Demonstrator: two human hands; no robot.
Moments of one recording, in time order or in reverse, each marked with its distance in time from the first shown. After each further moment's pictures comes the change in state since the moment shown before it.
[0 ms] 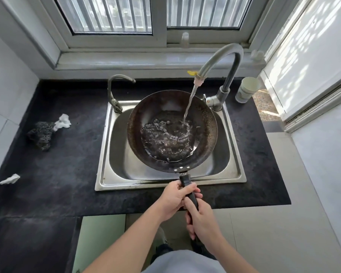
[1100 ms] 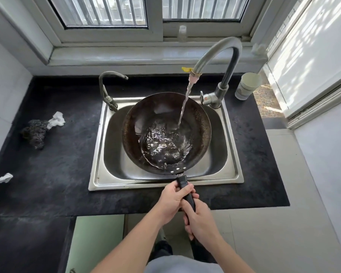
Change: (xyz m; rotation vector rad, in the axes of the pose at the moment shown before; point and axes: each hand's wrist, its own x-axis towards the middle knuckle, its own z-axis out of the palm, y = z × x) left_hand 0.012 -0.011 0.013 -0.128 0.104 0.023; right_hand 0.014 0.006 -0.016 -0.072 -0.034 0.058
